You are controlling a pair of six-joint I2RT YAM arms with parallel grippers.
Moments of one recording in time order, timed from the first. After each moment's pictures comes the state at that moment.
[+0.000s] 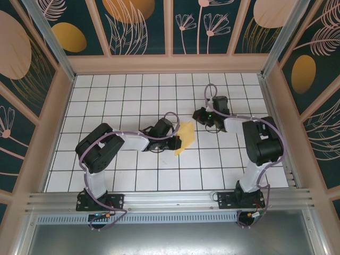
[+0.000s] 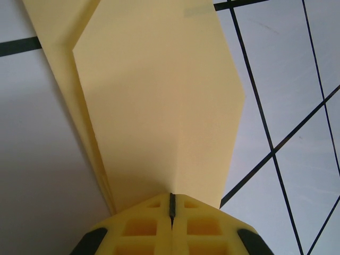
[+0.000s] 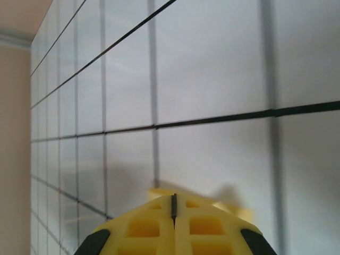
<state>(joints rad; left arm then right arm) -0.79 1.89 0.91 0.12 0.33 -0.64 0.31 1.78 0.88 0.17 -0.52 0.70</state>
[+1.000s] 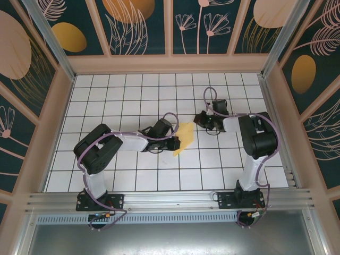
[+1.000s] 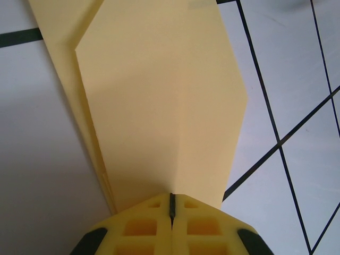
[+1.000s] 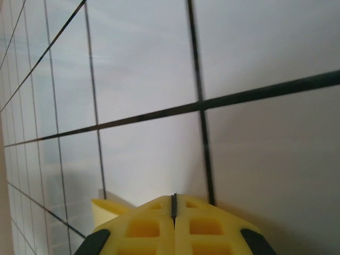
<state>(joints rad) -0.79 1.87 0.90 0.10 0.32 -0.63 0.26 1.88 0.89 0.18 -0.52 0.69</state>
